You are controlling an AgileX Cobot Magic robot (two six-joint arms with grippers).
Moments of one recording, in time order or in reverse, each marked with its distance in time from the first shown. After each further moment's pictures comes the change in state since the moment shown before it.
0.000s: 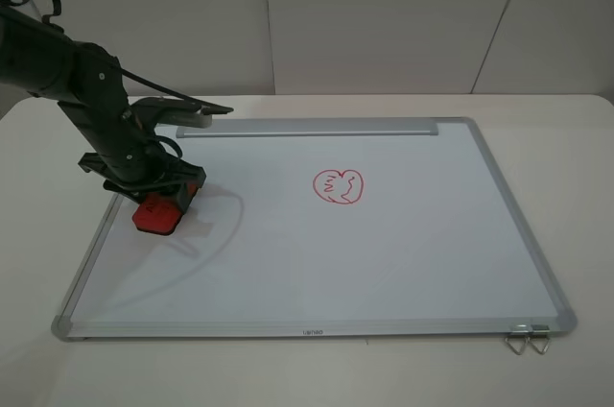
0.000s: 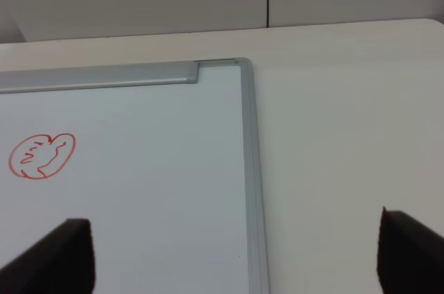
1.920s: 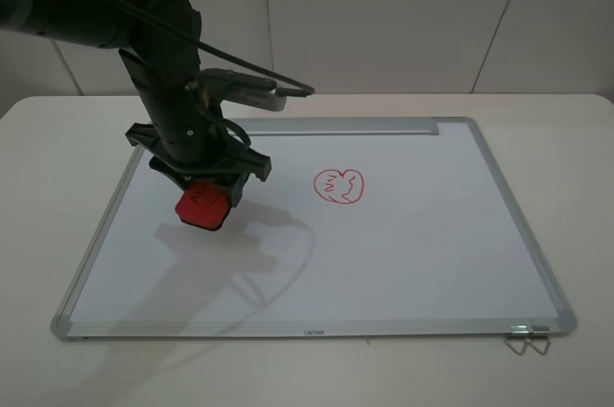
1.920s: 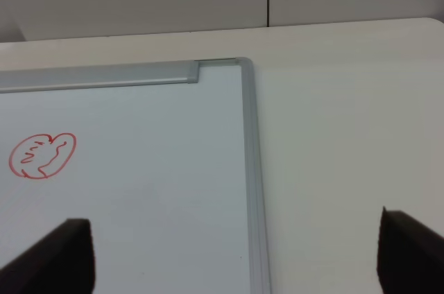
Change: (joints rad) left arm -0.308 -0.124 -0.159 0.097 0.283 -0.249; right arm 0.000 0.000 0.000 0.000 0.000 0.000
